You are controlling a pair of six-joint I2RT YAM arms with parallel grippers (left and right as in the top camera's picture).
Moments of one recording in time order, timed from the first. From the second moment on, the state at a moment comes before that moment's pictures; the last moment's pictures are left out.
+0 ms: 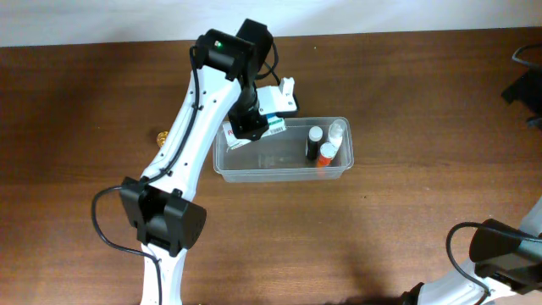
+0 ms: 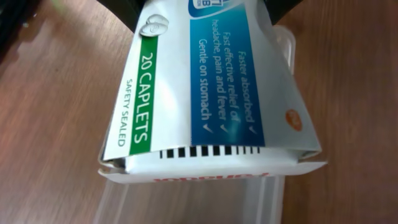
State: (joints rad) left arm -0.45 2.20 2.37 -1.66 0.11 0.90; right arm -0.49 1.85 2.30 -1.69 0.10 0.44
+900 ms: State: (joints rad) left arm -0.45 2.20 2.03 -1.43 0.13 1.06; right arm -0.49 1.85 2.30 -1.69 0.10 0.44
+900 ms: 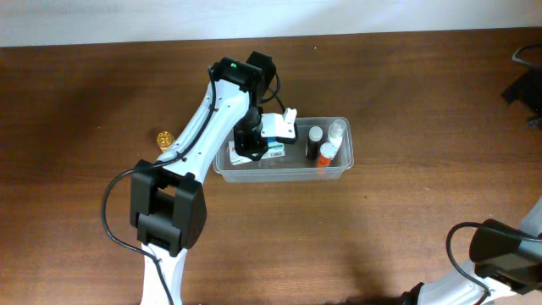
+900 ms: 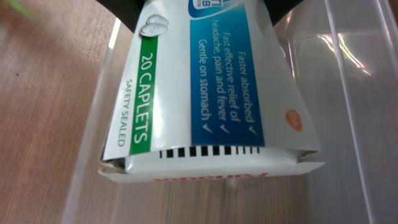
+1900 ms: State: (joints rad) left arm -0.45 2.20 1.90 -1.28 0.15 1.12; right arm -0.49 1.85 2.30 -1.69 0.10 0.44
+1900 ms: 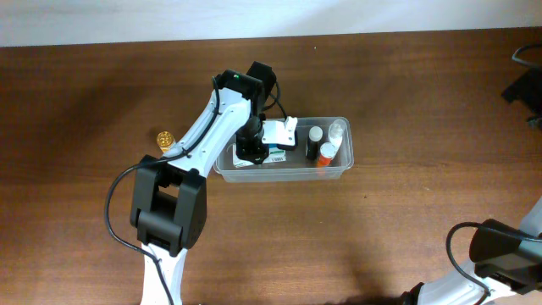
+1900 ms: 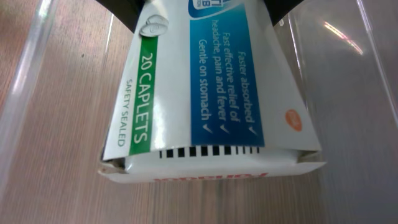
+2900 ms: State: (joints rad) left arm -0.45 2.29 1.90 -1.27 0.16 1.13; right arm -0.49 1.85 2.30 -1.69 0.10 0.44
